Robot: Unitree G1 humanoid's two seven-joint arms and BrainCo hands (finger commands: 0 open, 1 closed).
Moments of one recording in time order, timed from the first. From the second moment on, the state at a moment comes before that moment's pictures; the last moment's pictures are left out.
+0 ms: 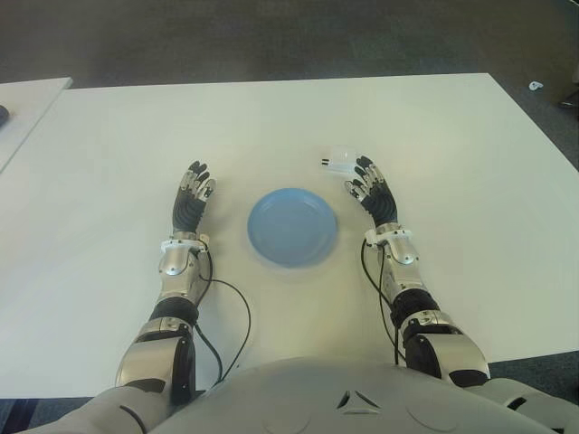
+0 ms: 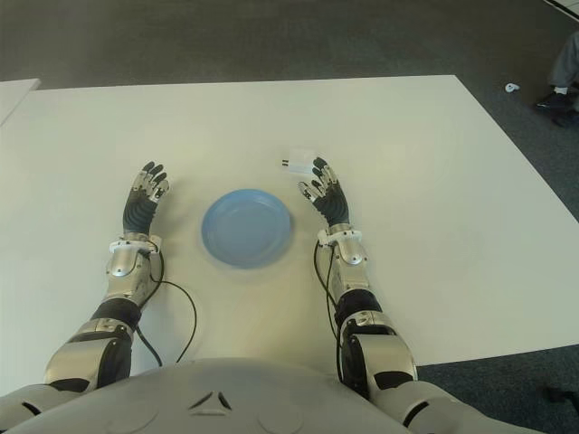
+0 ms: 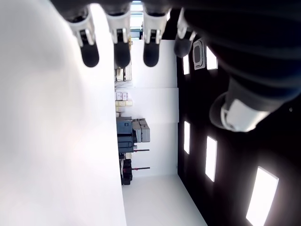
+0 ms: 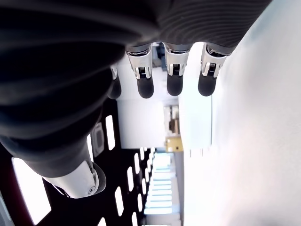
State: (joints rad) left arm -0.21 0.14 0.19 0.95 -0.13 -0.69 -0.14; right arm -0.27 -0.04 -0.08 0.83 0.03 -0.58 0.13
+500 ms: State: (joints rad) left arm -0.22 0.14 0.19 0.96 -0.13 -0.70 -0.14; right arm -0.12 -0.13 -0.01 0.37 -0.20 -0.17 -0.01
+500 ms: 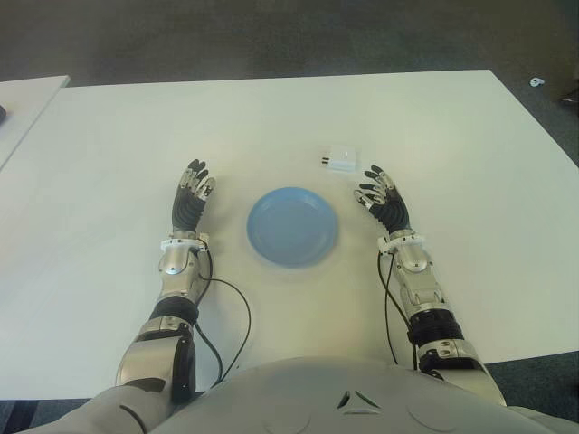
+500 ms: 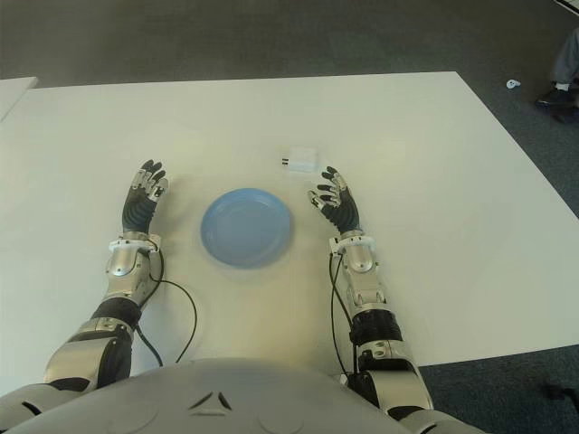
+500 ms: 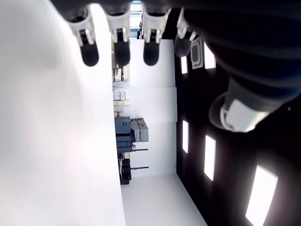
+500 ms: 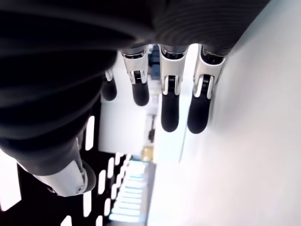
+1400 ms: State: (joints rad) left arm -0.22 0.14 0.19 0.96 -0.12 -0.70 -0.14; right arm -0.25 -0.33 0.15 0.11 -0.37 0.25 0.18
